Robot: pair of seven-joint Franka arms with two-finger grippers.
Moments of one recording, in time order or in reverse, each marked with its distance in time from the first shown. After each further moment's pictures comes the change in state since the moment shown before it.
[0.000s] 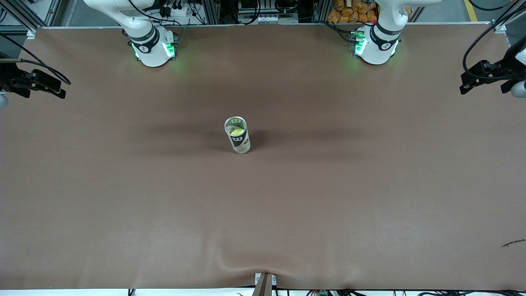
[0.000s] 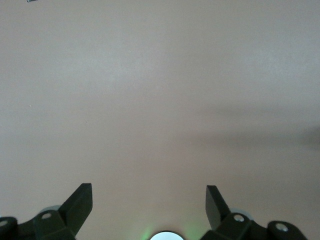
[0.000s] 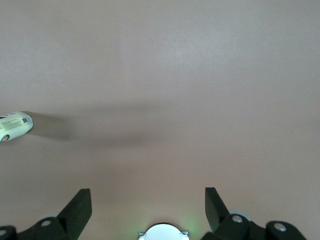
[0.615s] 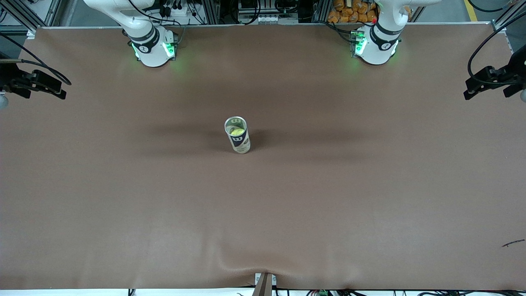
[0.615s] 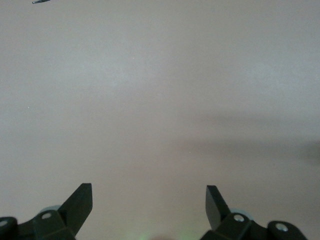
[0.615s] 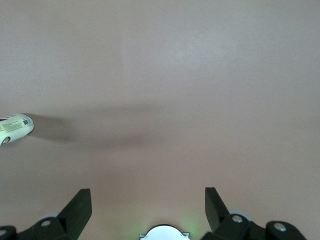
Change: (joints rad) left arm 0.011 0.000 -0.002 -0.020 -0.005 0.056 -0.025; right arm 0.003 0.000 0.002 0.000 0.000 0.008 0.007
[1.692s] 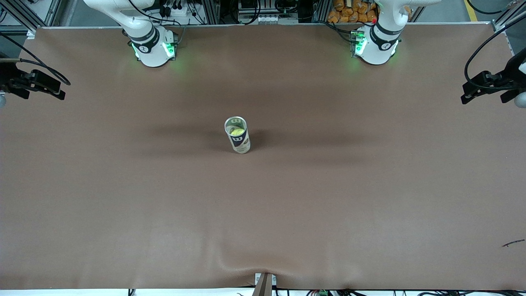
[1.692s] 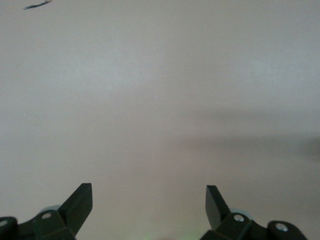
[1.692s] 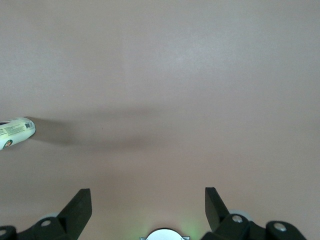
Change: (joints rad) left arm 0.001 0.013 -0.001 -0.005 -0.034 0.009 0.030; right arm 0.002 0.000 0.000 0.009 0.000 0.009 0.002
